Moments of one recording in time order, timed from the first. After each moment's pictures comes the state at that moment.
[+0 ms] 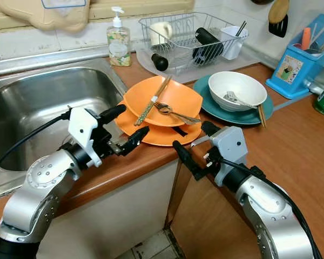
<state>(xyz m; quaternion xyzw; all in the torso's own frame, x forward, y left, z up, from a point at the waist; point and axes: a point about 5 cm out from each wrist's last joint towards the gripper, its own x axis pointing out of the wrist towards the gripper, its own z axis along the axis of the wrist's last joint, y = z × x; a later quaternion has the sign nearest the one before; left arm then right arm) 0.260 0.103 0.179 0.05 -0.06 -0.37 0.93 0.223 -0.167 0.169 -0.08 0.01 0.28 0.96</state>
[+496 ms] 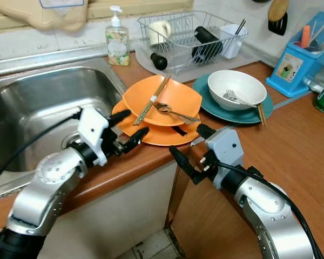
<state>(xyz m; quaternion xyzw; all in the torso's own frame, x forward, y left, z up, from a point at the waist) 0.273 0.100 0.164 0.07 -0.02 -0.35 0.93 0.222 -0.163 0.167 -0.09 0.02 0.31 0.95</state>
